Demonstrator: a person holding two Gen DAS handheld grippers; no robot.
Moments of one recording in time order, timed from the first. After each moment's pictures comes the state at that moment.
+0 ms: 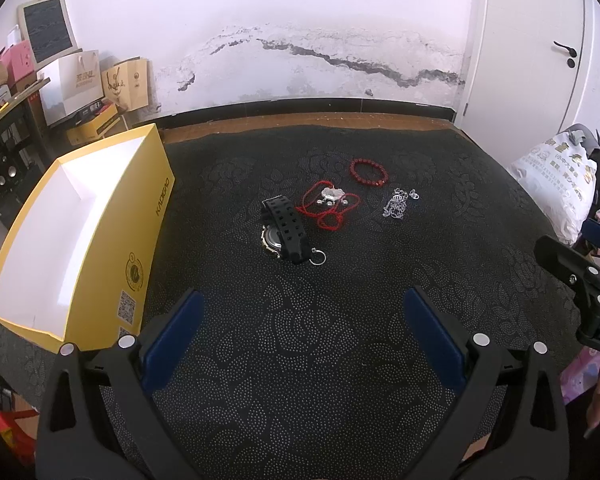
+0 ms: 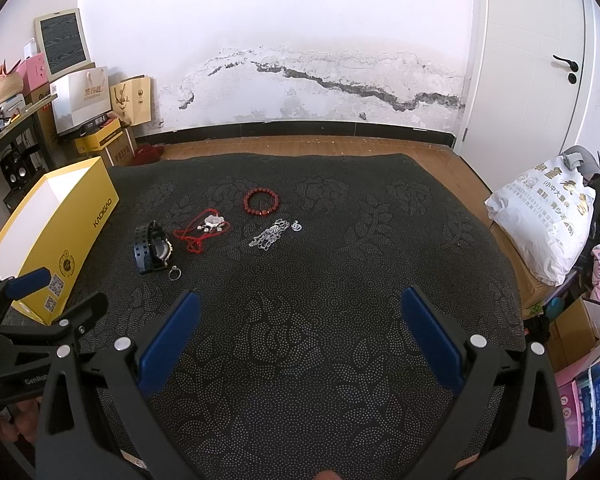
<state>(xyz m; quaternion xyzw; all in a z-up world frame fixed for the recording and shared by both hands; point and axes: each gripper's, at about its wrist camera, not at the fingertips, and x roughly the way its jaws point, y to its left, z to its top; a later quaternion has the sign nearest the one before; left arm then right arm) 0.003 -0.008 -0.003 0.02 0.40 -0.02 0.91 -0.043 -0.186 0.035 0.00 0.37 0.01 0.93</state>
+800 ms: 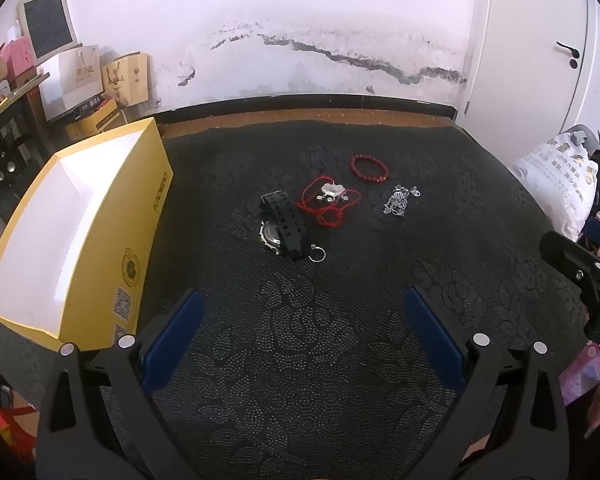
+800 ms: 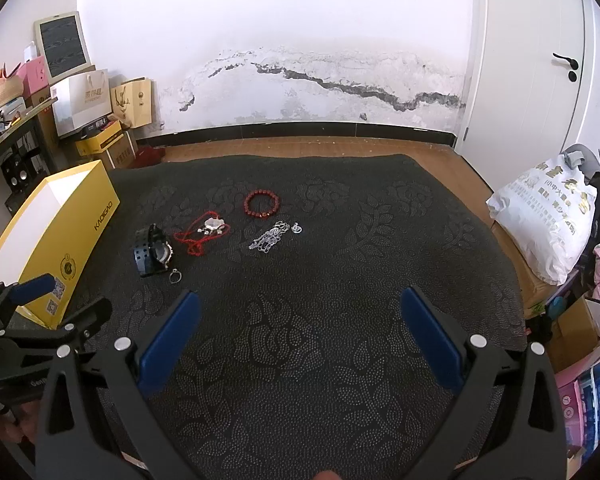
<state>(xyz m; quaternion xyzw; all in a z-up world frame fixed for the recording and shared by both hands) 0.007 -0.007 -0.007 0.01 0.41 -0.02 0.91 -0.041 -0.188 0.038 0.00 0.37 0.01 0.93</state>
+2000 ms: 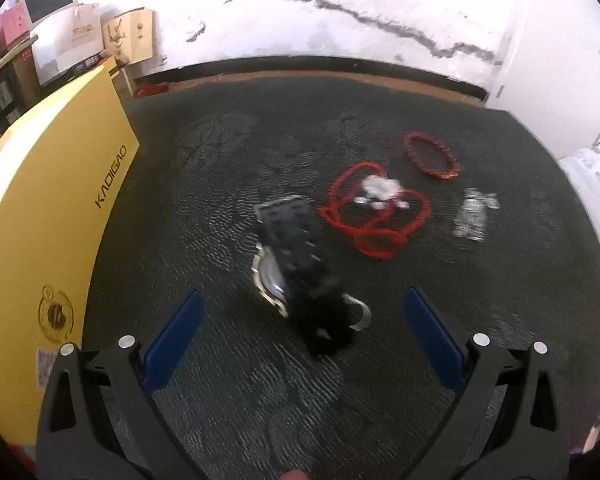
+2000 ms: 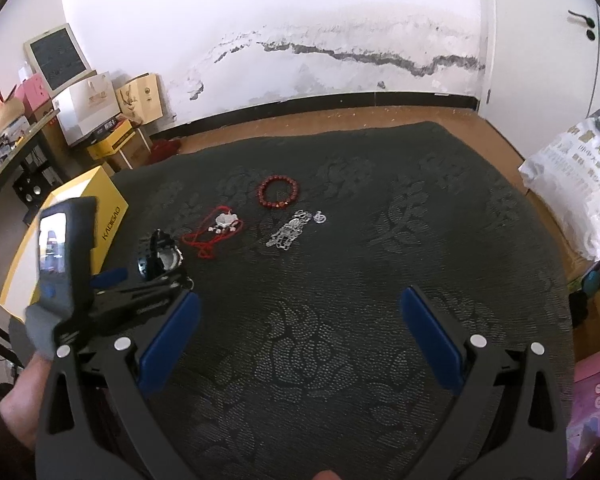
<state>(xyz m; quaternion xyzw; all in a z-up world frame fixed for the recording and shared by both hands) 0.128 0.002 -0.086 -0.01 0.48 0.02 0.88 0.007 -0.198 0.016 0.07 0.42 0.06 0.91</state>
